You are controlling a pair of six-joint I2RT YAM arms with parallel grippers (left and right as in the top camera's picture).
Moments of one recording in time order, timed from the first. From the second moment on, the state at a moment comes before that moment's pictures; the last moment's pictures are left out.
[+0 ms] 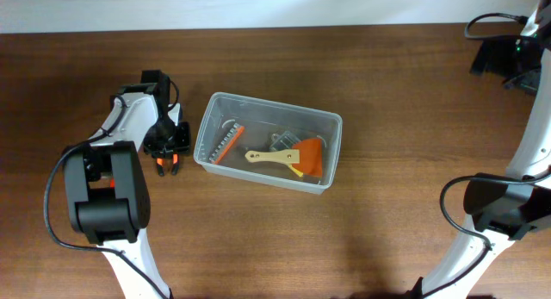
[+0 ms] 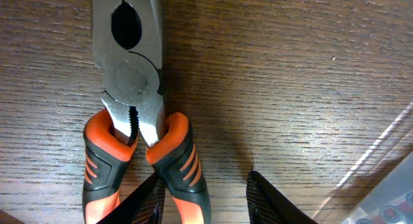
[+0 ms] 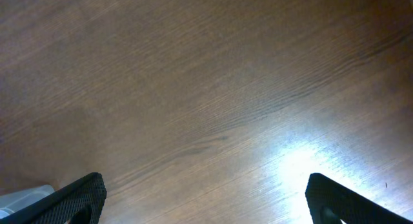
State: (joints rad) left arm 0.04 2.14 1.52 -0.98 0.03 -0.08; right arm -0.34 2.14 2.58 -1.67 0.08 0.13
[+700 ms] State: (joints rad) left arm 0.04 2.15 1.54 -0.99 0.02 -0.10; right arm -0.34 2.14 2.58 -1.67 0.08 0.13
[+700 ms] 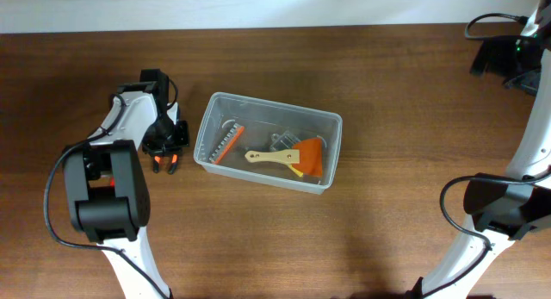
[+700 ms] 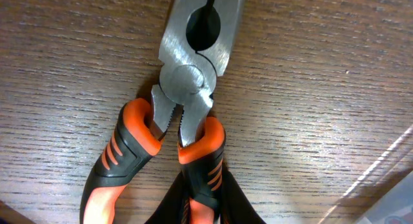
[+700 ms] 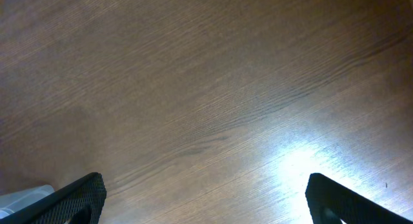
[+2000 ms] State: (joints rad) left arm -0.51 1.75 1.80 -1.16 0.11 0.30; right arm -0.34 2.14 2.58 -1.67 0.08 0.13
